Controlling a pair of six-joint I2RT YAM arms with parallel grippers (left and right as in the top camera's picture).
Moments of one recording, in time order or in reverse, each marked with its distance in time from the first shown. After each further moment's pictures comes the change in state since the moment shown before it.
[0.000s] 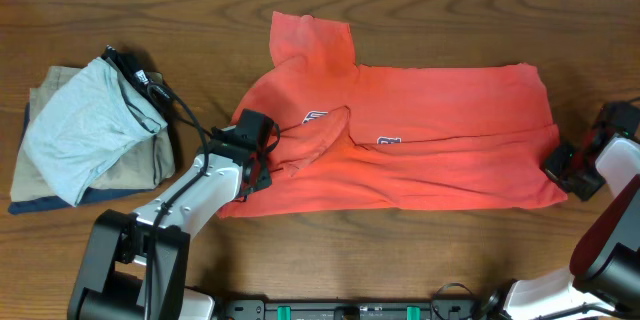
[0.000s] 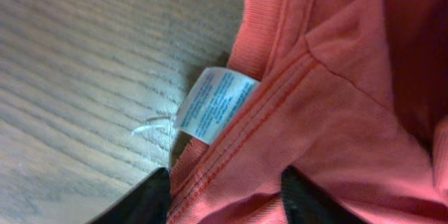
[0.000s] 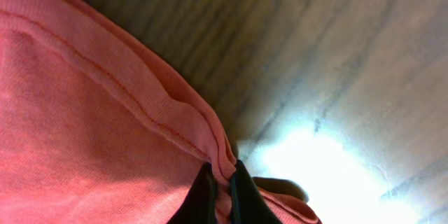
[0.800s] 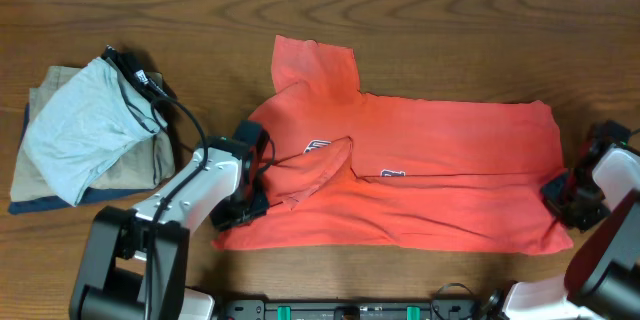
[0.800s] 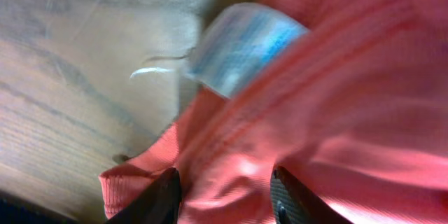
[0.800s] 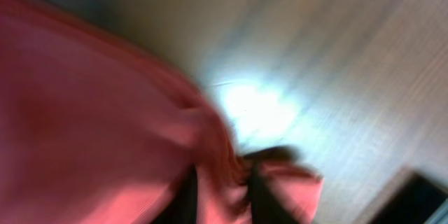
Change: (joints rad) left arm 0.013 0.008 0.056 -0.357 0.168 -0.040; right arm -0.002 -0.095 -0.054 -0.232 0.190 0.199
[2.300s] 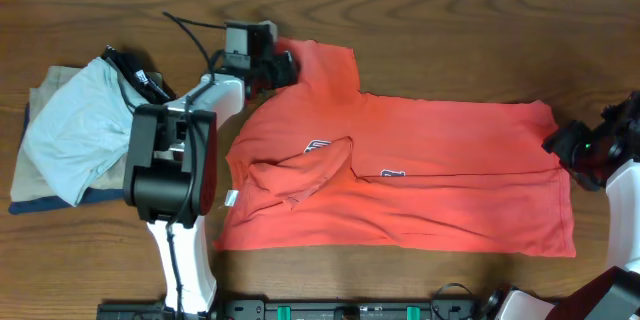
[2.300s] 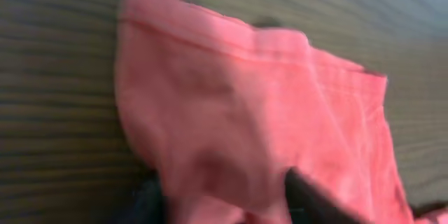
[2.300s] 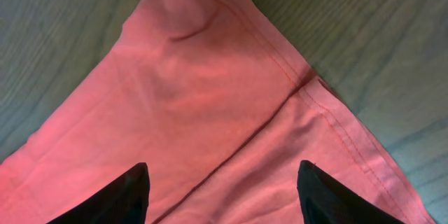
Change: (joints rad) left arm 0.133 0.555 0.520 0.907 0.384 0.325; right arm 0.032 -0.255 0.105 0.094 -0.408 -0.182
